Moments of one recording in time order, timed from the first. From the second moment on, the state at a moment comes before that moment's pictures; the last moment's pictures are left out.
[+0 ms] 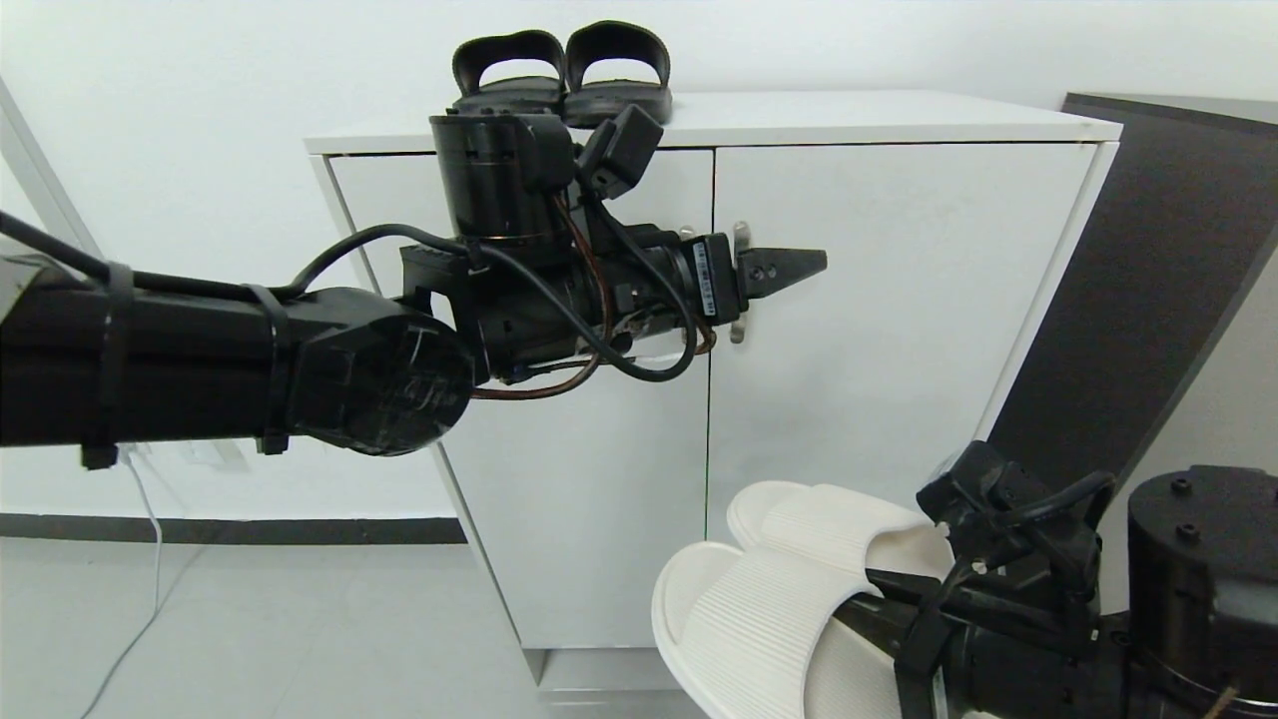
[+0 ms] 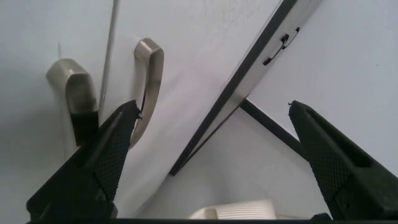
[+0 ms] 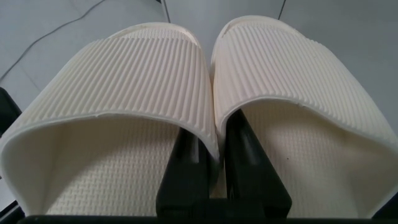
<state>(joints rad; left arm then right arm) -0.62 1.89 -1.41 -0.48 -0.34 -0.30 0.93 1.46 -0.52 -0.63 -0.12 0.07</state>
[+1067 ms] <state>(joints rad) -0.66 1.83 -1.29 -0.50 -0.34 -0.32 0.94 1.45 -0.50 -0.63 -0.06 0.07</state>
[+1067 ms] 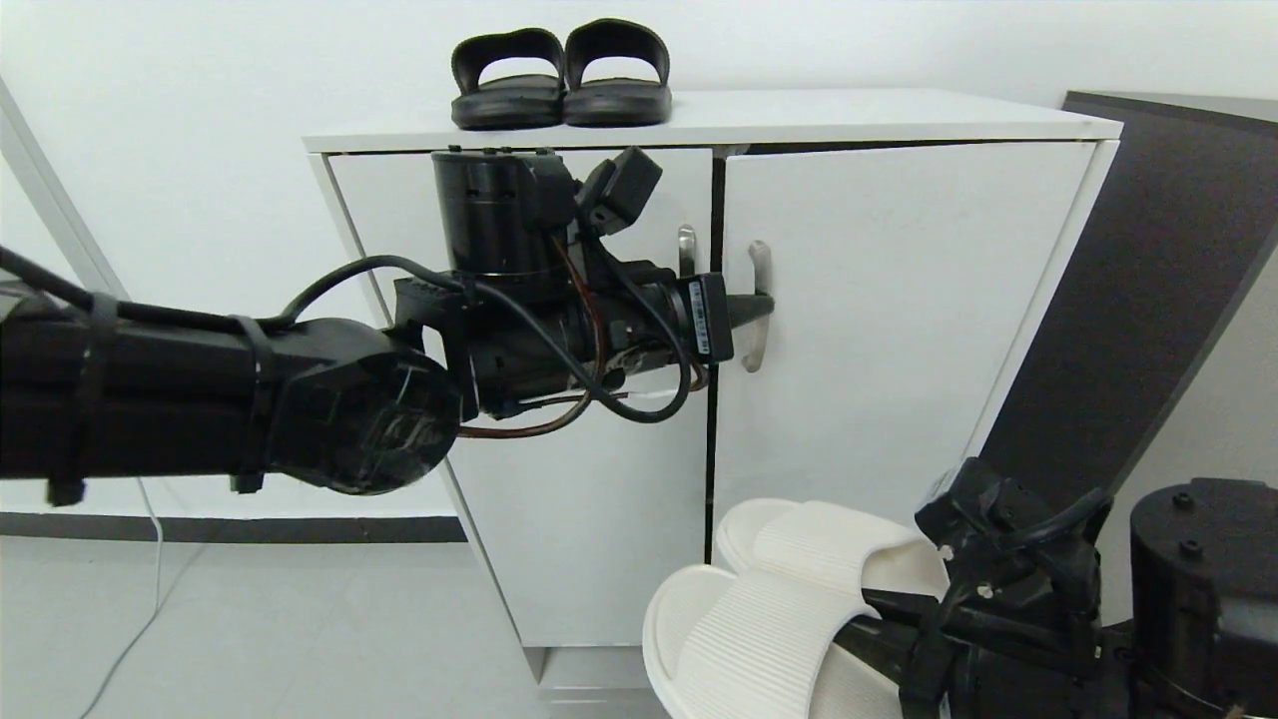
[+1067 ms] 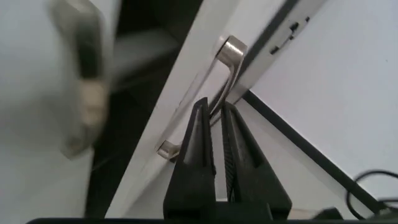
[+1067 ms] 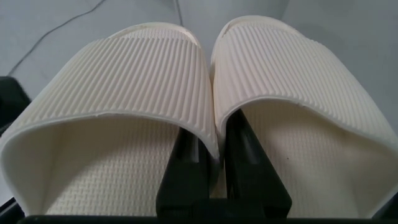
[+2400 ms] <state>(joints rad) -0.61 1.82 -1.28 -0.66 -0.35 -0.38 1.01 1.39 -0.39 -0.62 0.06 -0.01</state>
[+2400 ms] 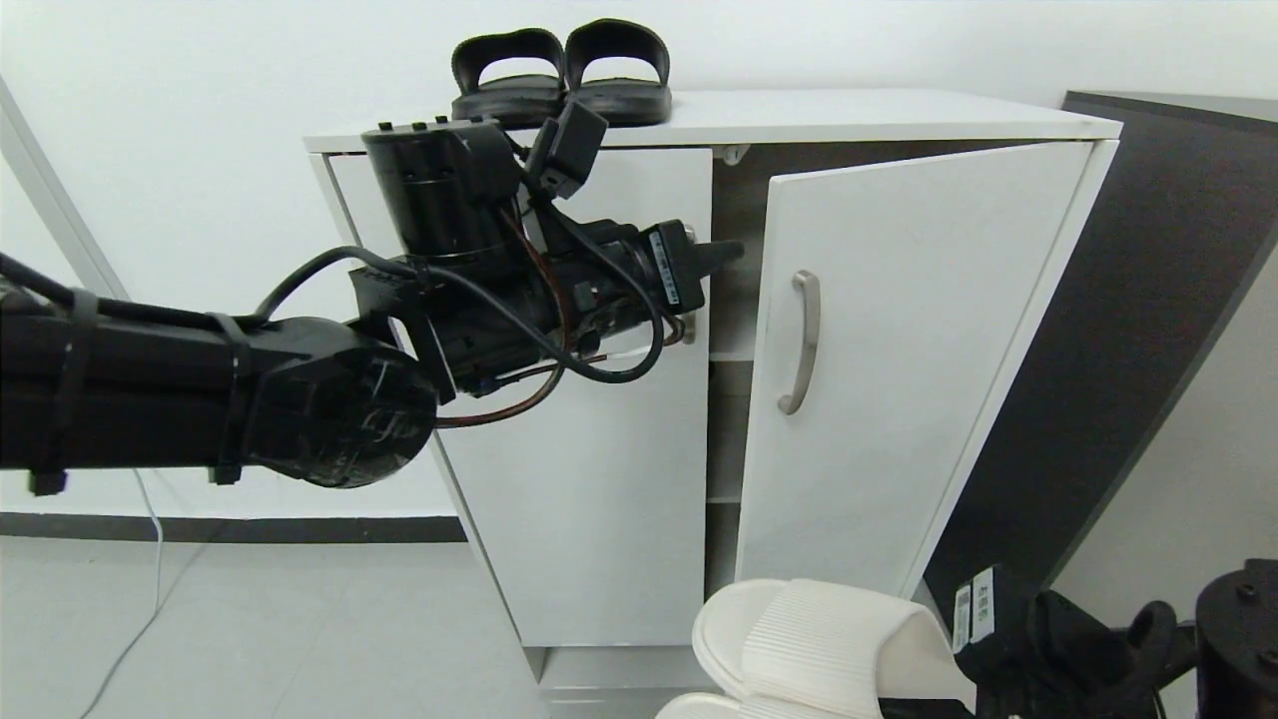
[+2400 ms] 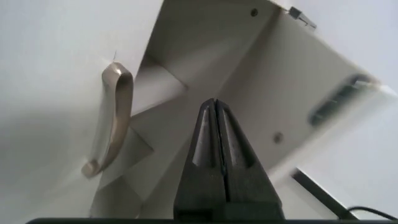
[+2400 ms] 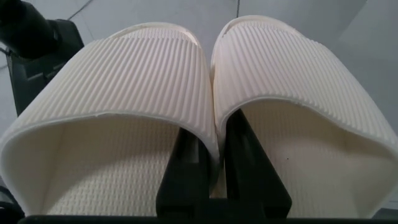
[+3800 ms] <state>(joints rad) -0.63 1.66 -1.06 -0.64 -0.28 -0.34 1.00 1.44 -0.43 -0.63 -0.05 0.04</state>
